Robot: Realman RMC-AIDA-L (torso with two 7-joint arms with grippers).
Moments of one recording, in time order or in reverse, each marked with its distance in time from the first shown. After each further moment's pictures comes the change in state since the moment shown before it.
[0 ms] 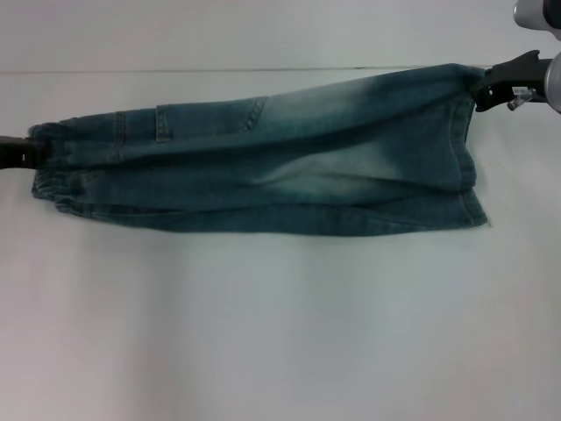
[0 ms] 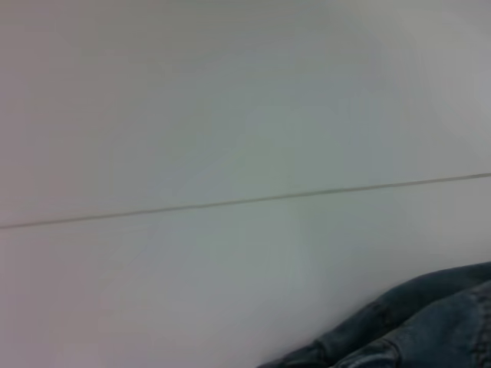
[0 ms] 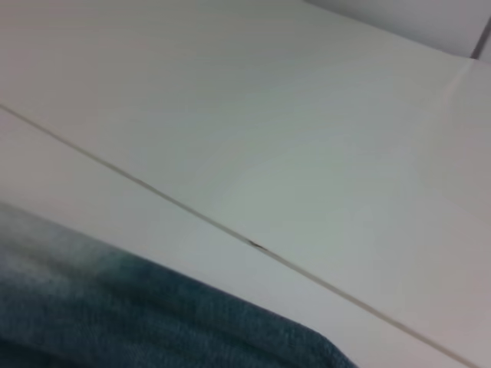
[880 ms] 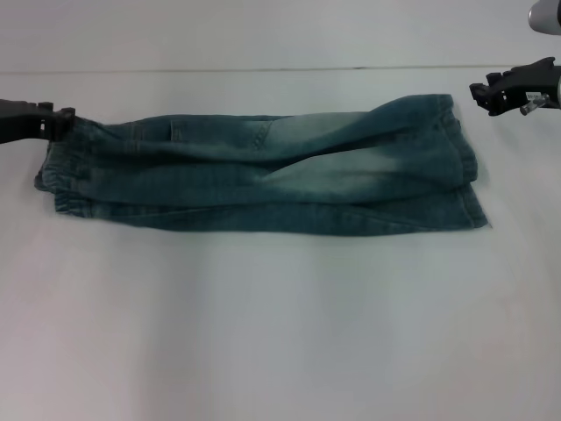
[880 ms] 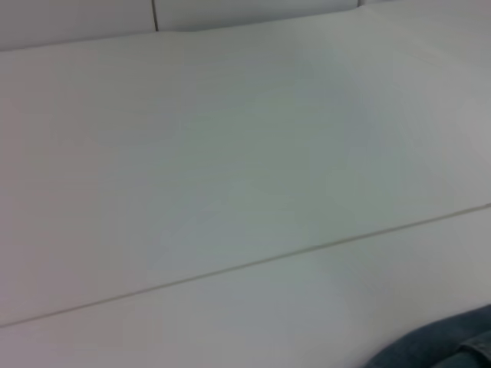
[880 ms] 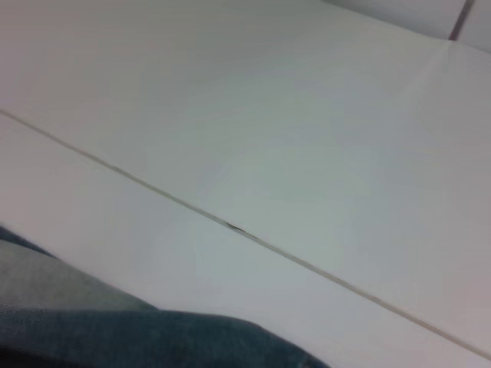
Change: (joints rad) left arm -0.036 -0.001 0.078 -0.014 -0.014 -0.104 0.041; right arm -0.034 -0.001 -0.010 -0.020 -0.005 0.016 0.039
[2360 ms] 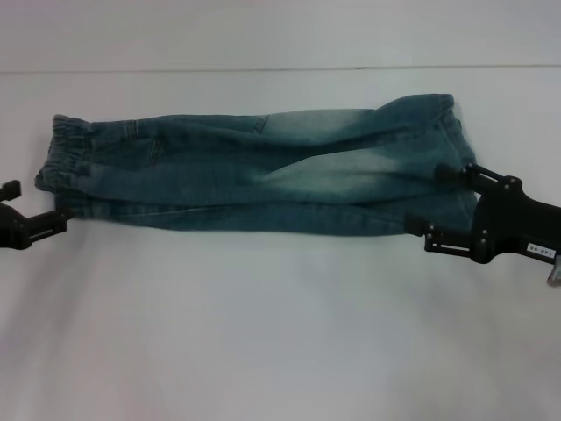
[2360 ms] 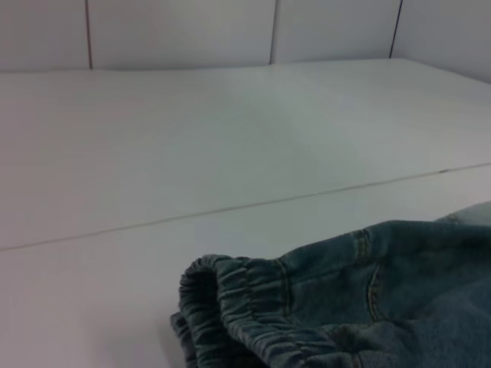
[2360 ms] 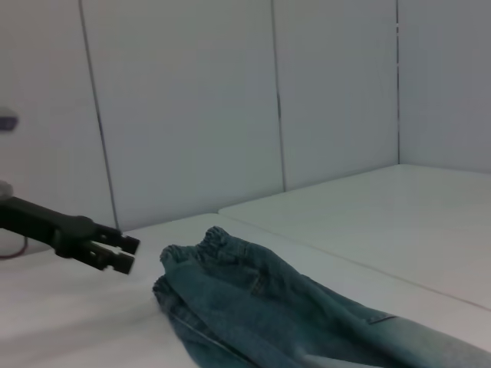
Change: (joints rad) left arm 0.259 -0.004 -0.227 -0.161 -0.530 0.270 0.730; right arm -0.344 0.002 0.109 0.178 0.734 -0.740 -0.892
